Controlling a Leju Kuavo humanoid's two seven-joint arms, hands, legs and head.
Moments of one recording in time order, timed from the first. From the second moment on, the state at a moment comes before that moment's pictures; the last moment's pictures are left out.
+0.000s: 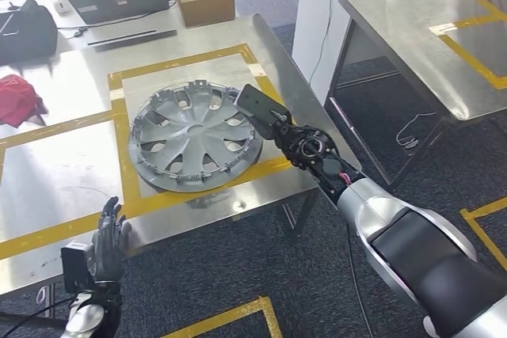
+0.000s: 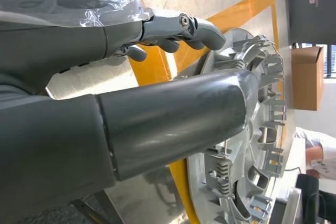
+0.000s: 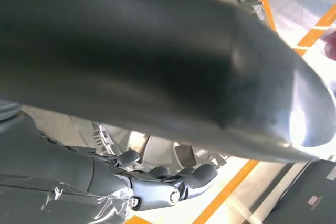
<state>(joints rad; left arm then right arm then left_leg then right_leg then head) -0.20 0.11 -0.48 -0.99 0.41 0.29 -0.62 -0.93 0.02 0.66 -0.50 0.06 0.16 -0.30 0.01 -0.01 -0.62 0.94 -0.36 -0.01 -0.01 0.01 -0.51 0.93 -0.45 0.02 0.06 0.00</state>
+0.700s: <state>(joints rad) -0.24 0.08 -0.46 -1.15 0.23 0.29 -0.50 -0.73 -0.02 0.62 -0.79 -0.19 0.12 -0.06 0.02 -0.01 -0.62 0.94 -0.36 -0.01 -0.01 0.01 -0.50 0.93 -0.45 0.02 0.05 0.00</state>
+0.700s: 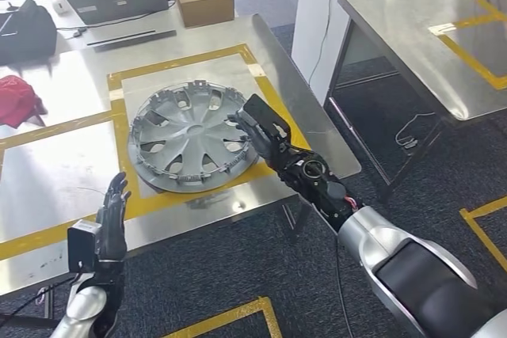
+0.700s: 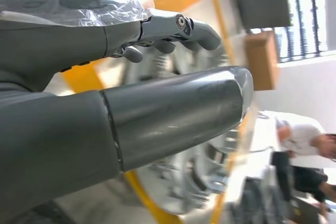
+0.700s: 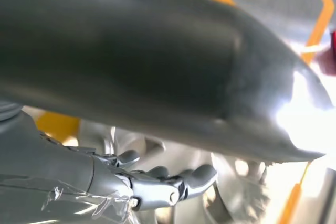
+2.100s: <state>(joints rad) -0.25 0.06 -0.40 -1.34 0.23 0.29 -0.51 -0.59 -0.12 0.58 -1.21 -0.24 0.10 -0.07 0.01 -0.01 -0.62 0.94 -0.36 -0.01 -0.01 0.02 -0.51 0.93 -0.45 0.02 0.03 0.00</state>
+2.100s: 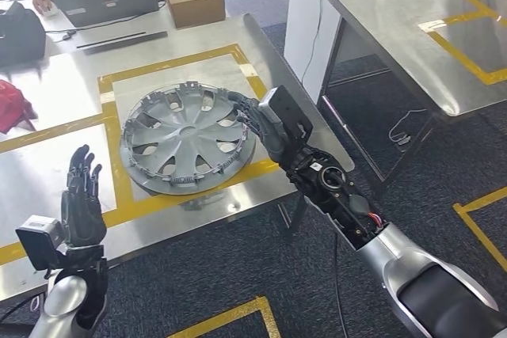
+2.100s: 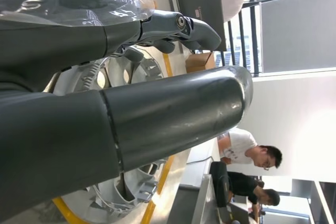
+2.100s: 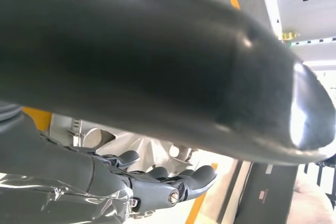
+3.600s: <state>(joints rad) -0.25 0.06 -0.40 -1.34 0.23 0.29 -0.51 -0.59 -0.12 0.58 -1.22 -0.24 0.10 -0.07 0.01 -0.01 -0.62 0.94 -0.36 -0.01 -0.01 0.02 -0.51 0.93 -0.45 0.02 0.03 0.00</state>
